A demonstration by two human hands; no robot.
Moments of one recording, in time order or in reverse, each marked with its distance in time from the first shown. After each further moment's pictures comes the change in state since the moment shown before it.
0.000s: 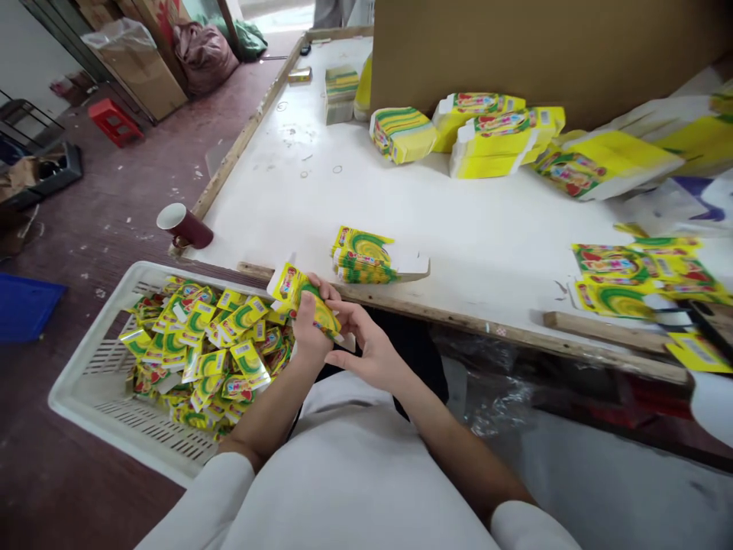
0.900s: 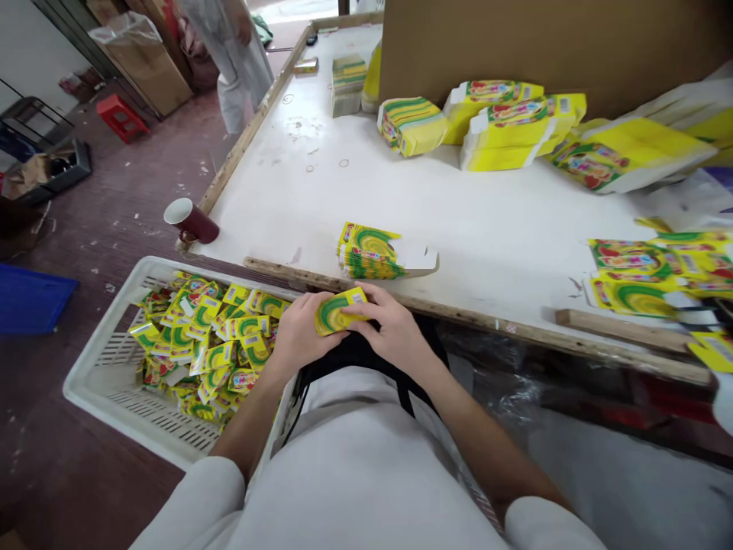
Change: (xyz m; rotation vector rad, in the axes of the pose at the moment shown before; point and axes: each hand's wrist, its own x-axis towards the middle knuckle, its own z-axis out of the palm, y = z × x) left_hand -0.010 0.020 -0.058 0.920 -0.375 0.257; right_hand 0.002 0.011 -0.034 -0.543 0.026 -0.096
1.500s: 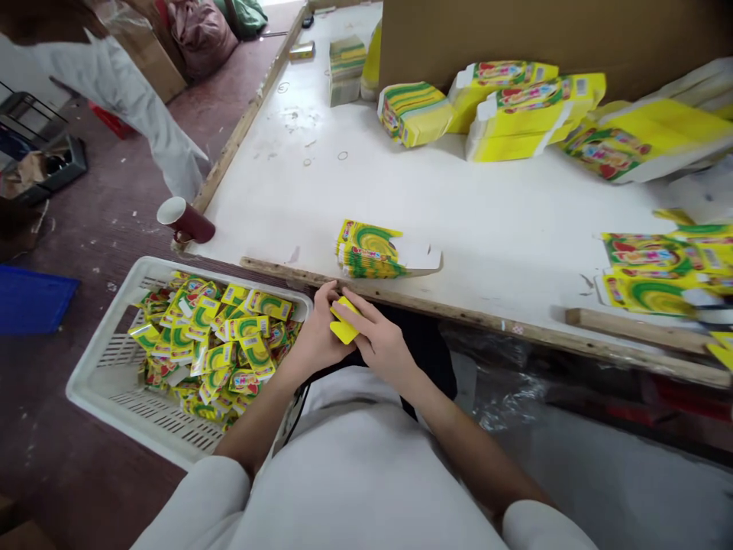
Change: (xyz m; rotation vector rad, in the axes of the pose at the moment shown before) left_hand 0.002 -0.004 0.034 -0.281 -0.089 0.014; right_hand -0.008 0.003 0.026 0.262 0.067 0.034
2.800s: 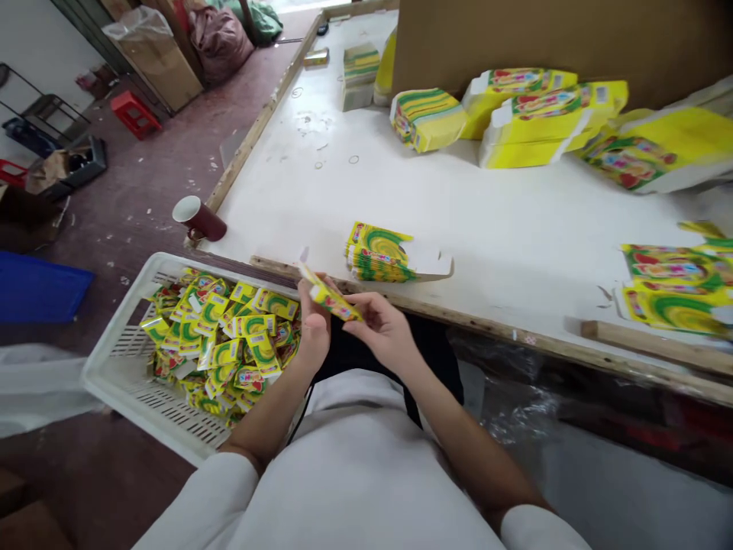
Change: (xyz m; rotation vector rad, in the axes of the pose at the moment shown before) left_hand 0.019 0.001 0.015 -0.928 0.514 -0.211; right_hand 0.018 -0.013 0.008 0.432 0.054 0.222
